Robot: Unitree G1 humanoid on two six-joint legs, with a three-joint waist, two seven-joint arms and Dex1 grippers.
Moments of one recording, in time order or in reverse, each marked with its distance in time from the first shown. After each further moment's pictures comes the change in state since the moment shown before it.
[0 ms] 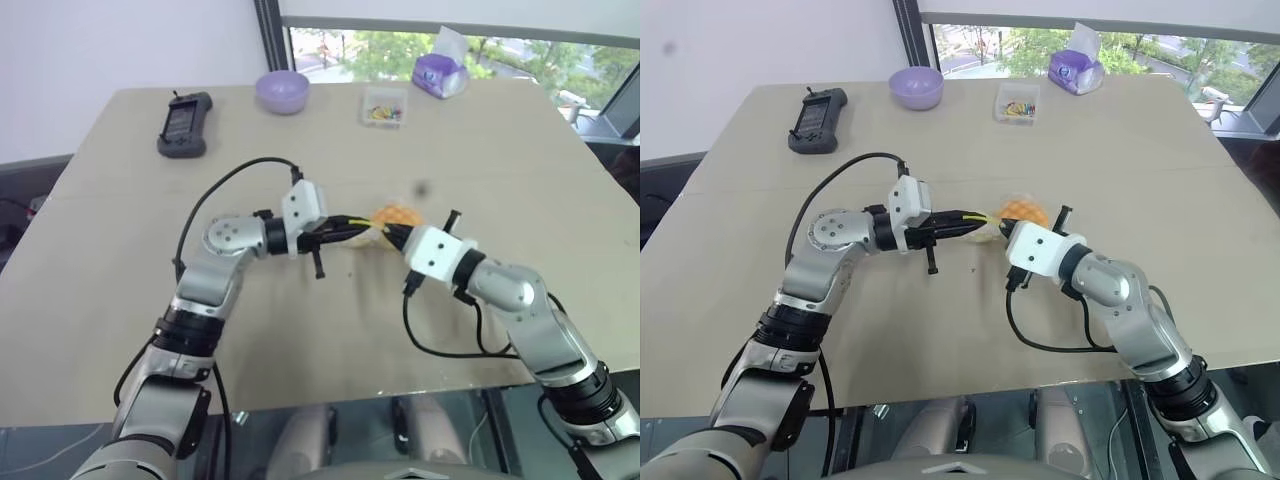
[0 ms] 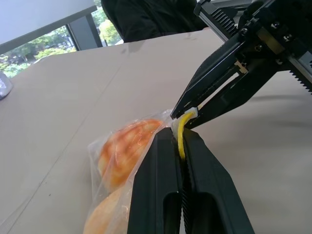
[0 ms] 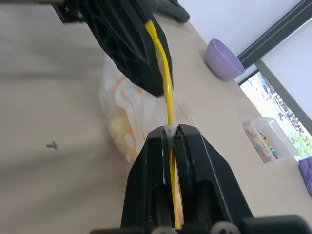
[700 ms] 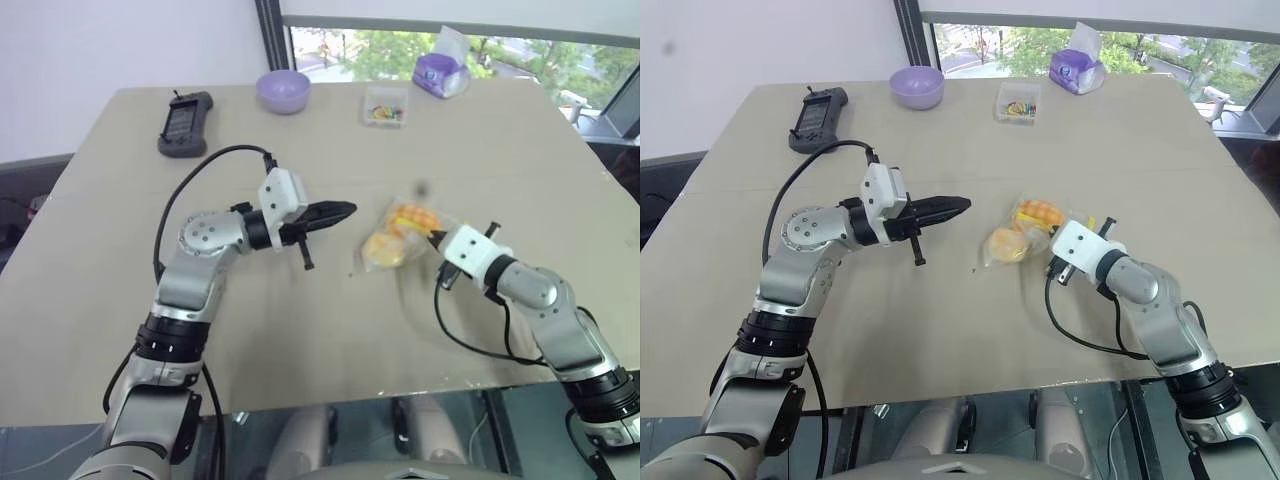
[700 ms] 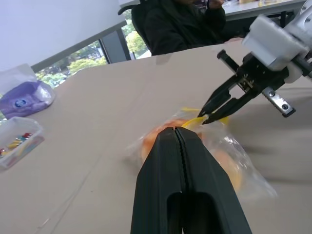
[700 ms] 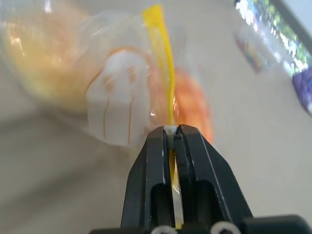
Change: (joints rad) left arm 0.030 0.030 0.077 -0.080 -0.038 0.008 0.032; right arm 0.064 -0.055 -0.127 0.106 0.059 -0.026 0.000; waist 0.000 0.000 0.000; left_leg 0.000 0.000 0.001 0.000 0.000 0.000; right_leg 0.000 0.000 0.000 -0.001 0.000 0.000
